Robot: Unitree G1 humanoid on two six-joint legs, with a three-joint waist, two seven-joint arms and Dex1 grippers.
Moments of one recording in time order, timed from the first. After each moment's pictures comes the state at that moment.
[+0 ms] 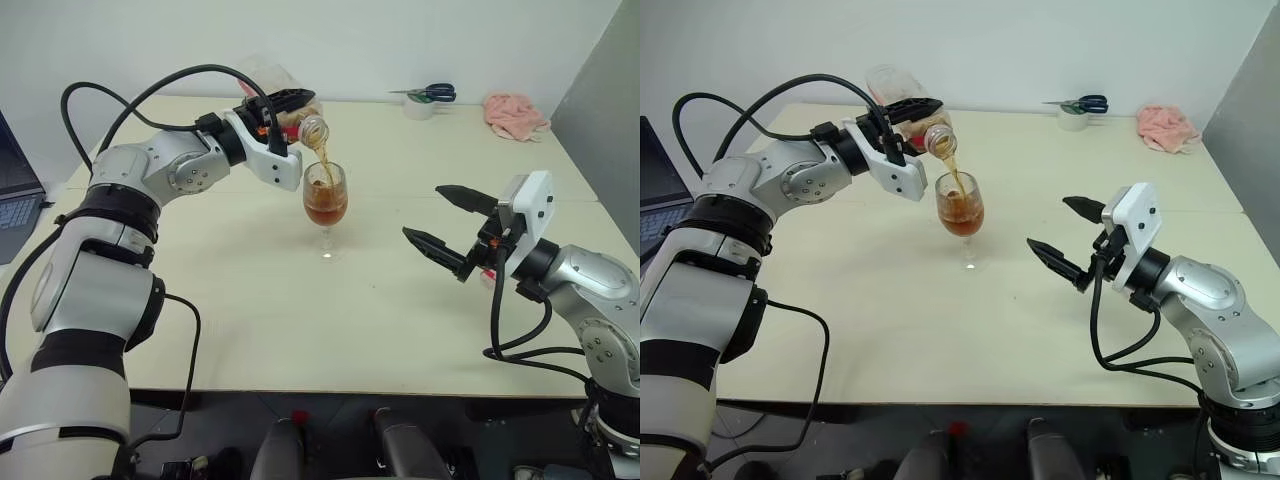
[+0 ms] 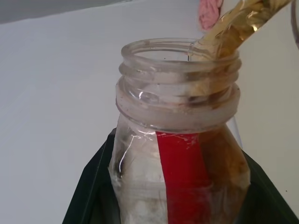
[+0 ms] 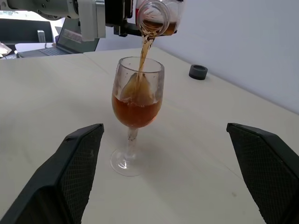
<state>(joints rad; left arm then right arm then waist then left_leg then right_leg) -1.34 0.70 -0.48 1.07 0.84 -0.95 0.08 -0.34 -0.63 -0.13 -0.57 0.57 0.62 0.62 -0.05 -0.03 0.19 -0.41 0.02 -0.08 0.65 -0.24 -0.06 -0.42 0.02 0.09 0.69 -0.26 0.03</state>
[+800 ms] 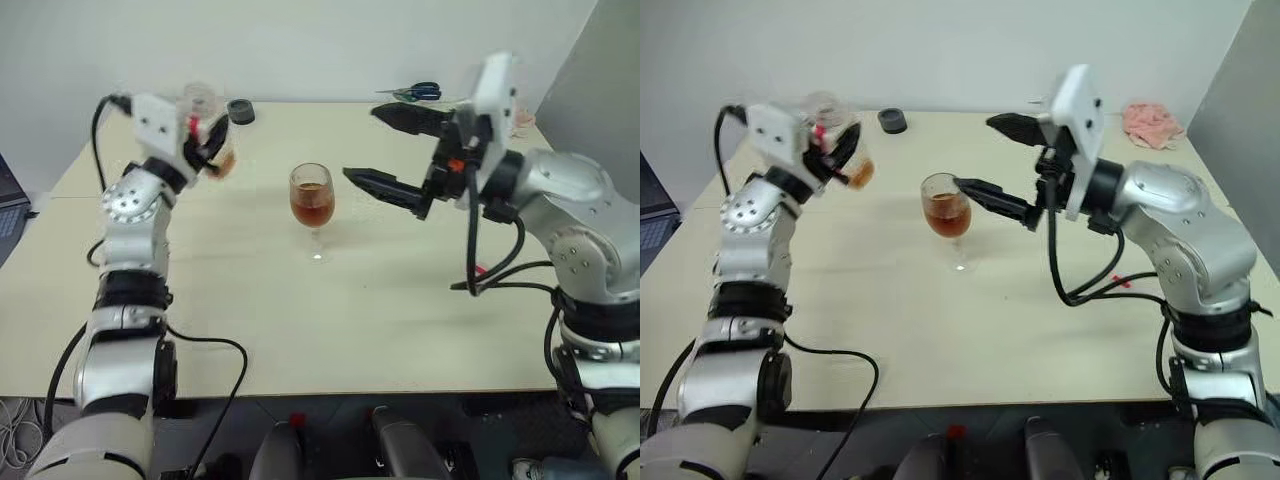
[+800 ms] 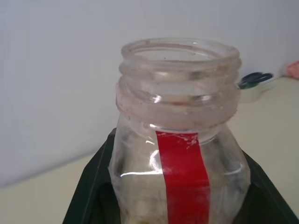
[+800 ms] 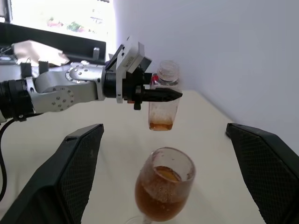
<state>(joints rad) -0.76 0.57 0.21 0.50 -0.24 0.00 -0.43 -0.92 -0.55 0.10 -0.33 0.61 0.75 0.73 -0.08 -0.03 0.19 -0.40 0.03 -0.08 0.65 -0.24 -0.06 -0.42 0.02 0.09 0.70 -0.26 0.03</state>
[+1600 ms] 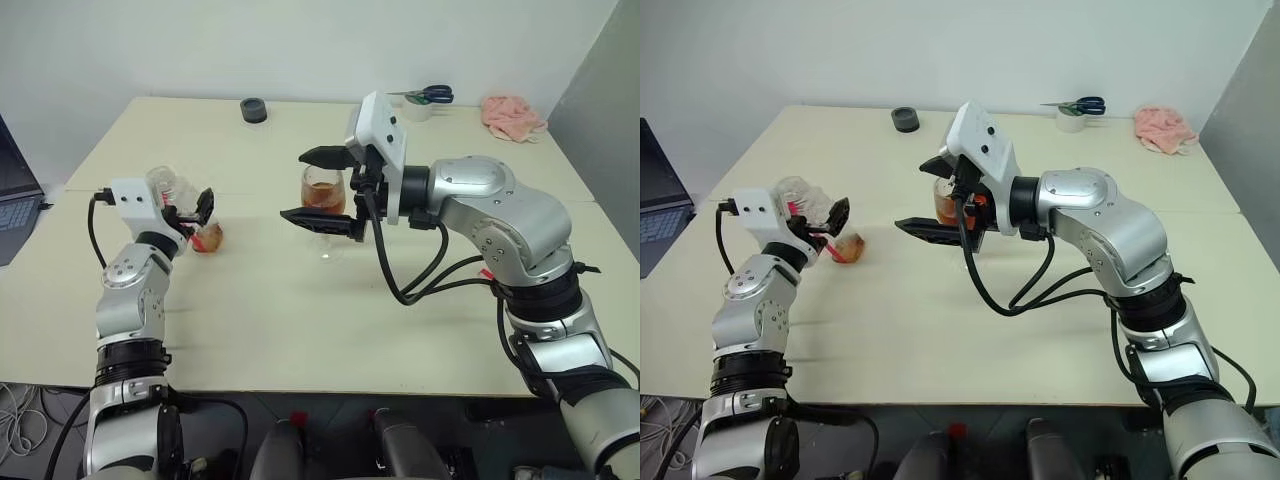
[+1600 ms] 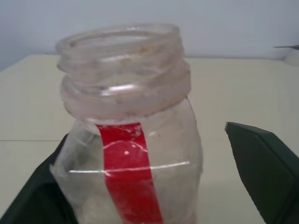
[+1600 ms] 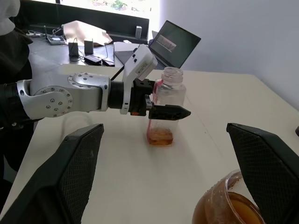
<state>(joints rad) -0.50 0.47 0.32 0.29 -0.32 0.22 -0.32 -0.99 -0.39 0.26 -0.23 0.48 0.78 0.77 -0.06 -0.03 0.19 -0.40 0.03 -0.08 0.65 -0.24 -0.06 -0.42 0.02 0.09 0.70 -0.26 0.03</state>
